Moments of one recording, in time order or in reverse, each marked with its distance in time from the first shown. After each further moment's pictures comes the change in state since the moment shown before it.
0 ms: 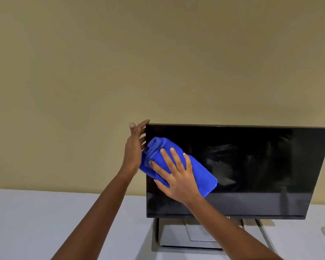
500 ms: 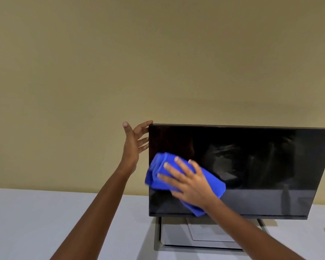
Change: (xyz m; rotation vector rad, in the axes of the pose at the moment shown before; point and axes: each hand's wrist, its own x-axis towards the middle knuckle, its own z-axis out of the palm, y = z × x) left_hand -0.001 0.009 -0.010 -0.016 -0.040 -0.074; right_hand -0.015 0.026 -0.018 -0.031 -0.049 -0.262
